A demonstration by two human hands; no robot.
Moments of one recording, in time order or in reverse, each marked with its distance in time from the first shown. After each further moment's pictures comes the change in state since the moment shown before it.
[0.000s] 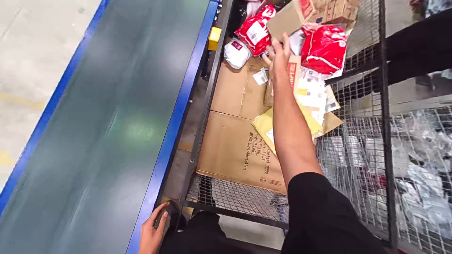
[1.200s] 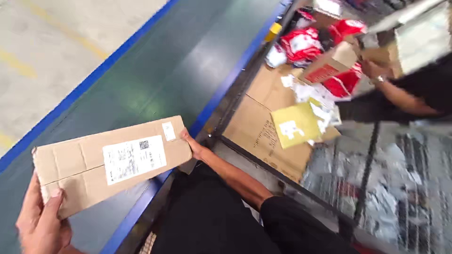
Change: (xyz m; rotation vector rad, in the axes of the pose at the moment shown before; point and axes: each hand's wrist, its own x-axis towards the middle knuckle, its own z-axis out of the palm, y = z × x) left_hand -0.292 -0.051 -0.298 -0.275 0.739 -0.031; right_hand -0.736 -0.002 0.243 0.122 -1.066 0.857
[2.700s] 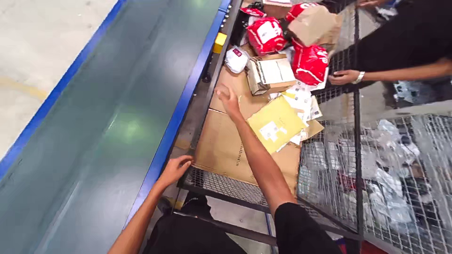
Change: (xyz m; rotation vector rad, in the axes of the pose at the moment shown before) left_hand 0.081 0.012 0.541 0.266 -1.194 0.162; right_hand -0.010 -0.271 -0.441 -0.578 0.787 -0.560
